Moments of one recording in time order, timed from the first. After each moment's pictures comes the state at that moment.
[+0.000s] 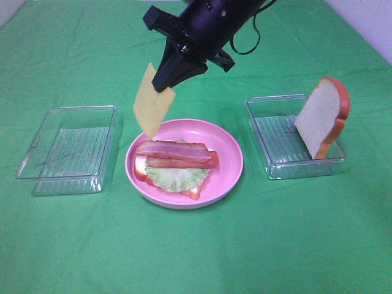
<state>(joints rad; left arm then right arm) -0.48 0.00 -0.51 0.09 1.06 -0.13 0.48 2.12 -1.83 0.77 1.15 -0.28</state>
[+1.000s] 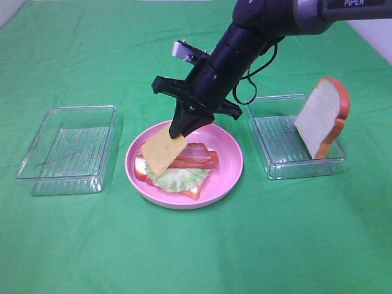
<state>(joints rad) -0.48 0.00 -0.51 0.09 1.06 -0.13 0.48 2.26 -1.74 0.64 0.98 -0.11</state>
